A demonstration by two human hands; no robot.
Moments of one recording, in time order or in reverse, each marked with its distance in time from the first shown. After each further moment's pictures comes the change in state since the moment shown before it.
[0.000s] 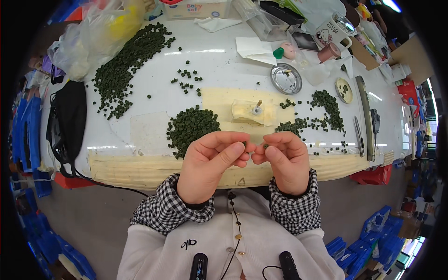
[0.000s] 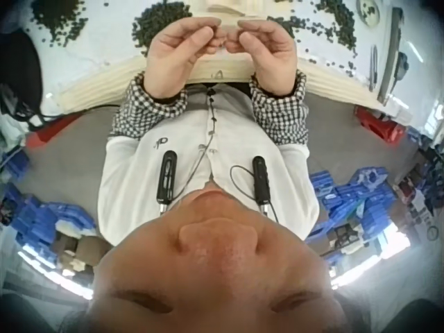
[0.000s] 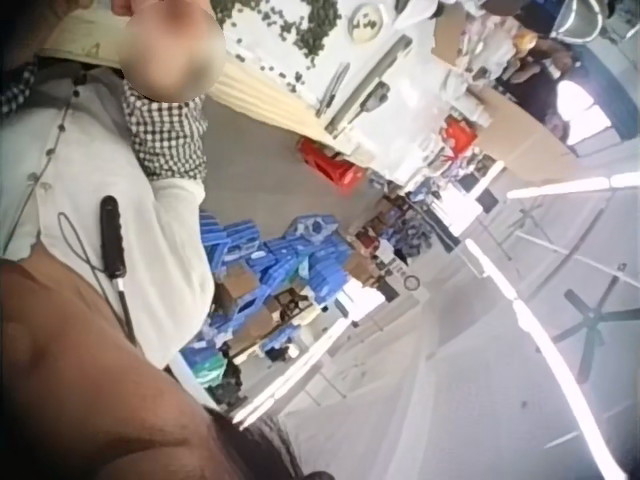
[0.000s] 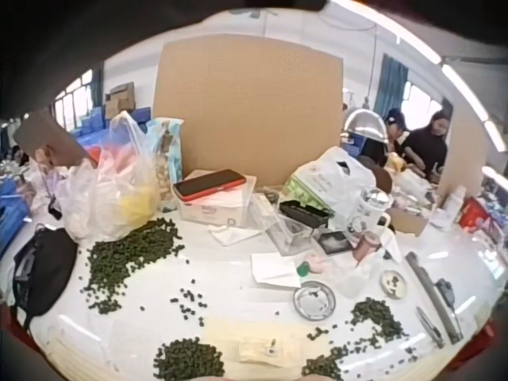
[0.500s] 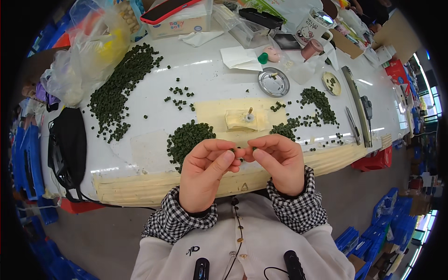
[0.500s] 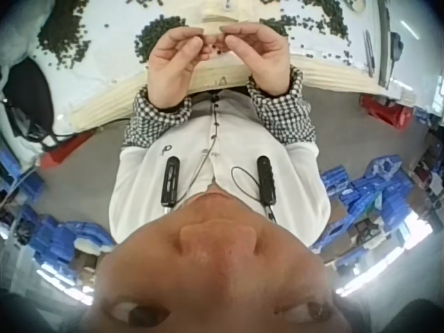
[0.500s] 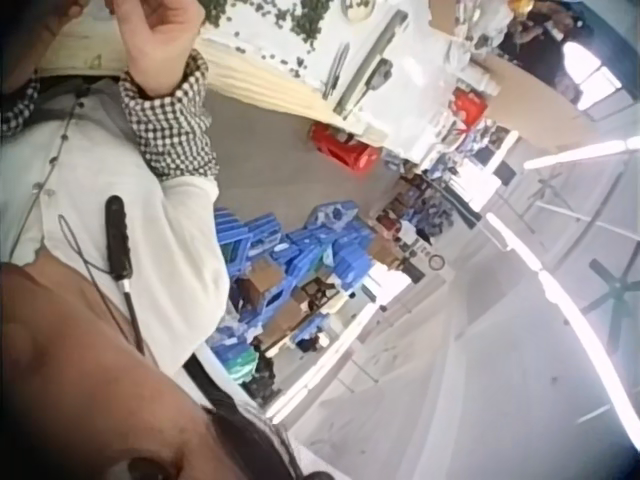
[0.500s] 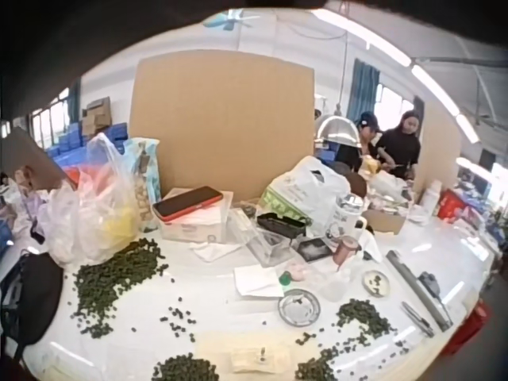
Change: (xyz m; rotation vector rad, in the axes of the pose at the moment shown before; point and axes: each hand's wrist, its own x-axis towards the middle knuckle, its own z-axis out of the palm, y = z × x) left_hand 0.001 0.002 -0.008 -0.055 -0.041 0.089; right_hand 0.004 -0.002 0.018 -0.106 0.021 -0.073
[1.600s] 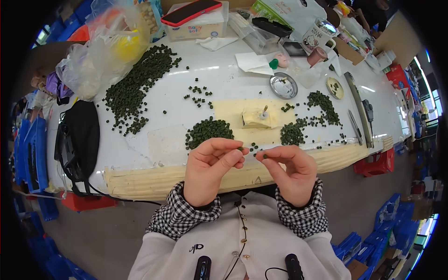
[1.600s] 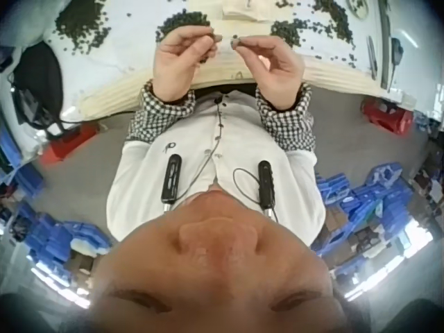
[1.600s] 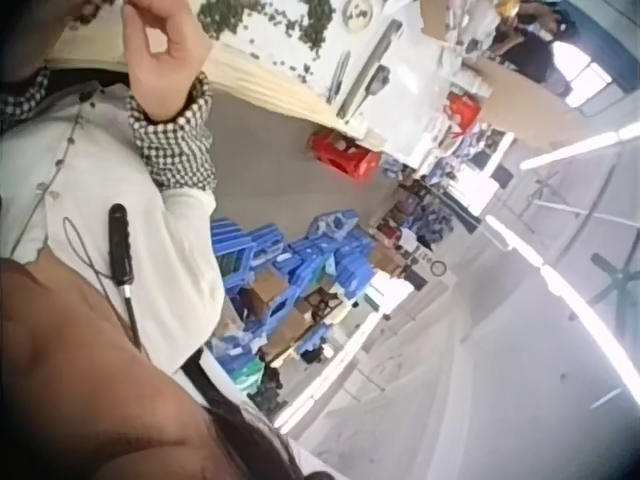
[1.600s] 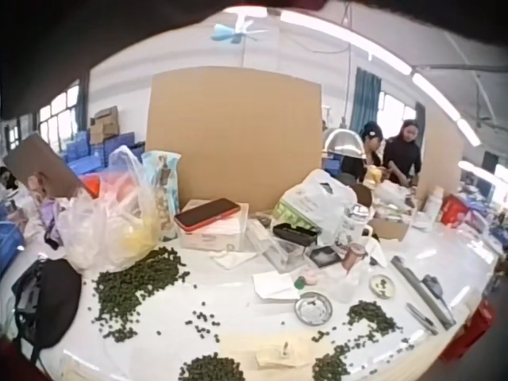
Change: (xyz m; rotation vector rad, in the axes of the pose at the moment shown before) left_hand -0.016 0.020 -0.014 0.108 -0.006 0.048; right_hand -0.024 -0.010 0.035 -0.445 0.120 -0.224
